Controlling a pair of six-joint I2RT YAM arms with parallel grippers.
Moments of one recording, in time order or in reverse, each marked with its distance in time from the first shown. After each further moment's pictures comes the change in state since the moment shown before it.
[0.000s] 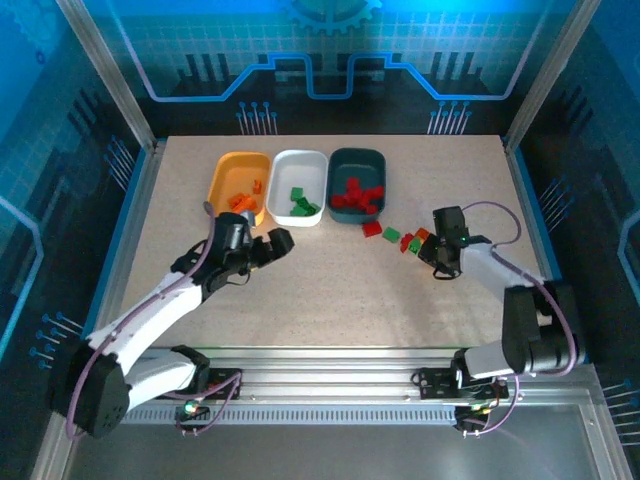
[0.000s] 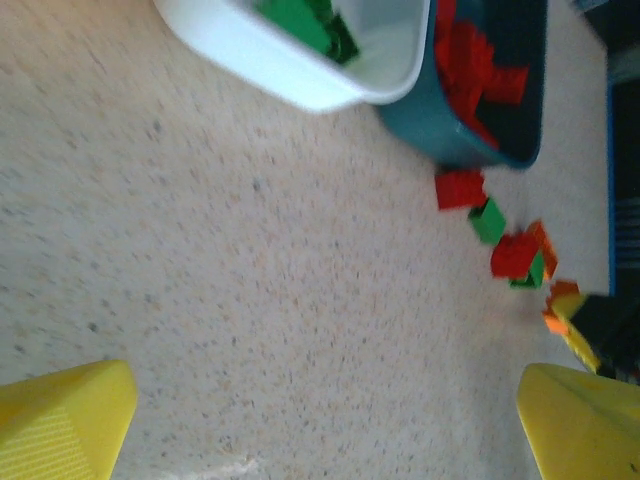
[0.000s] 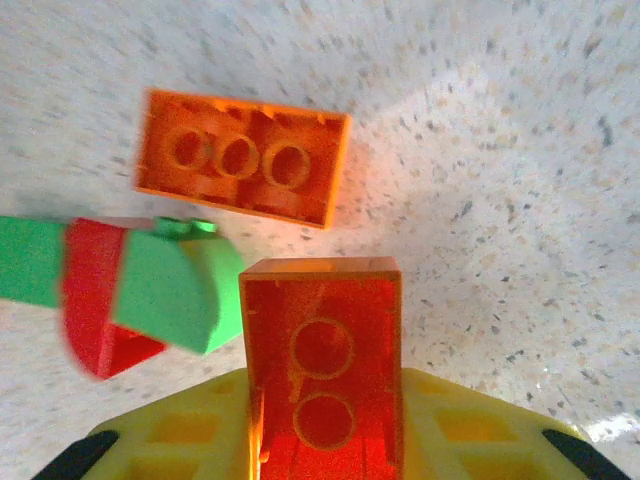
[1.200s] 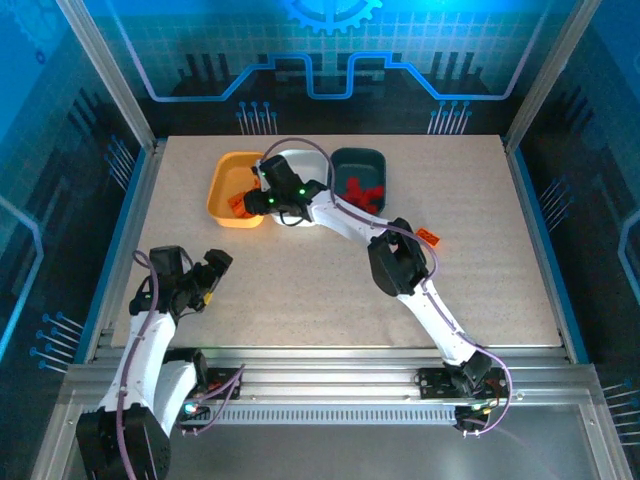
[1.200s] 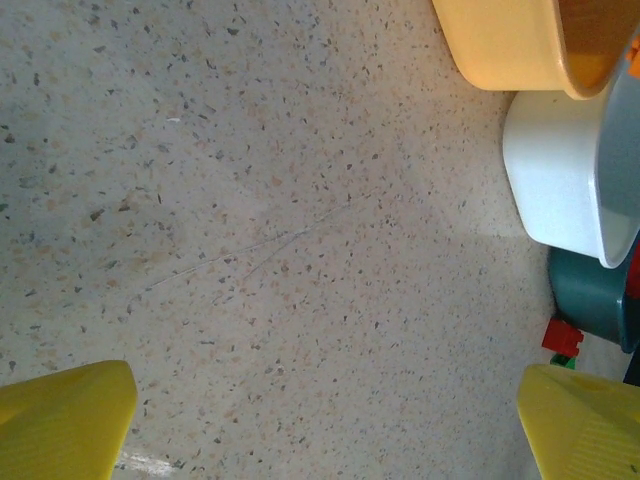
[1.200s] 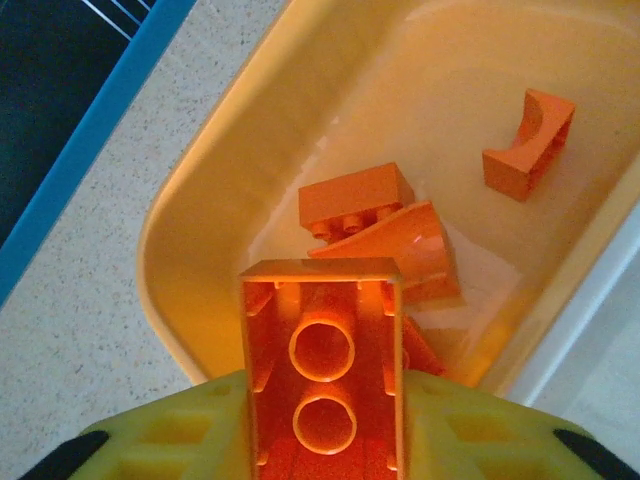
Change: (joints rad) left arm 0.542 -0.265 -0.255 -0.212 0.209 -0.039; right arm 0.647 1.176 1.599 -0.038 -0.240 -0.254
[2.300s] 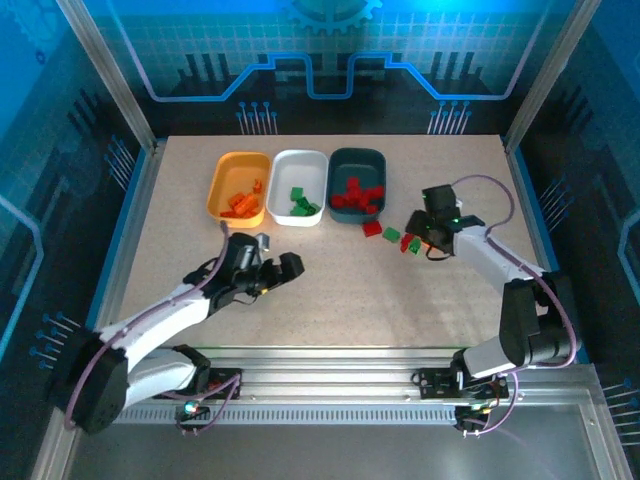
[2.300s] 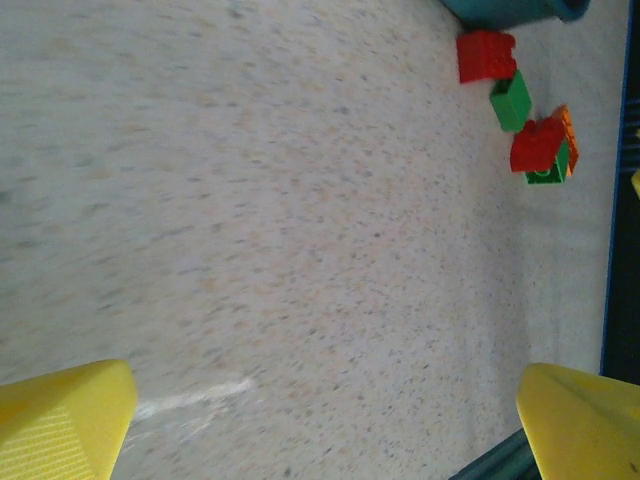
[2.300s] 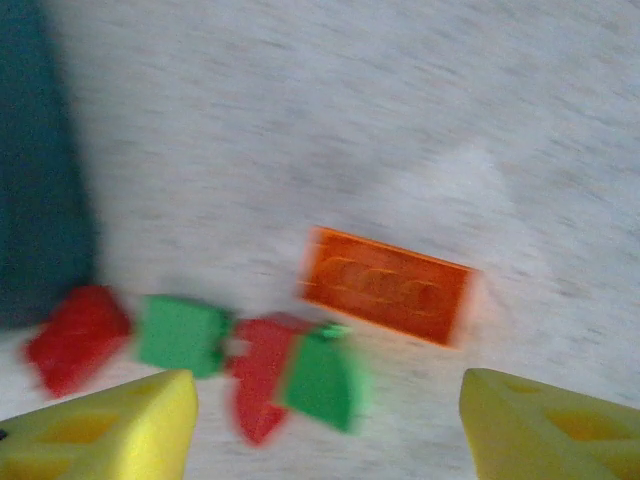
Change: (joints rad) left arm -0.682 0.359 0.113 0.375 -0.089 -0.011; right arm -0.608 -1.082 -1.413 -0.016 0.336 0.206
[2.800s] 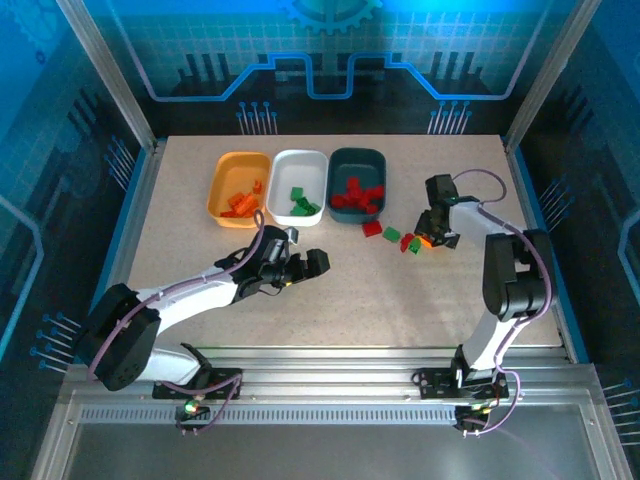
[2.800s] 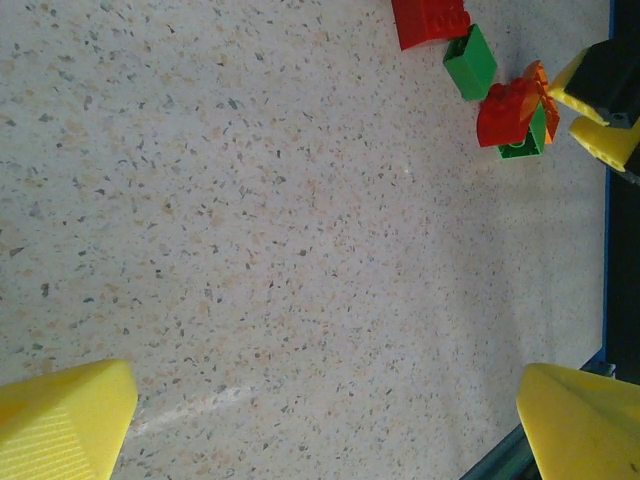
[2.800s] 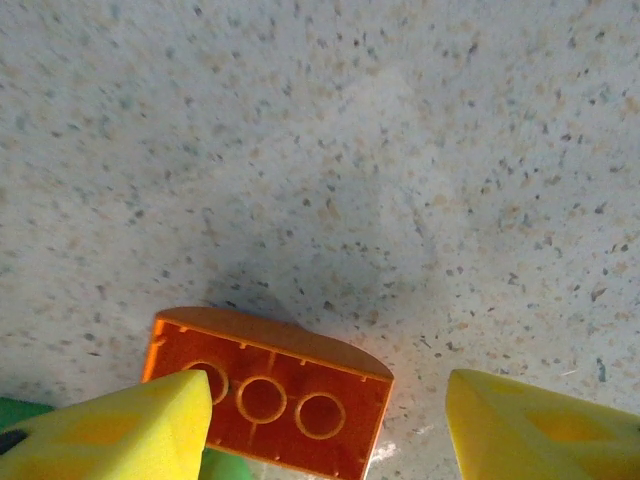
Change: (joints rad) left arm -0.100 0.209 0.097 0.130 -0.011 0.000; right arm -0.063 0.293 0.195 -0.116 0.023 -0.107
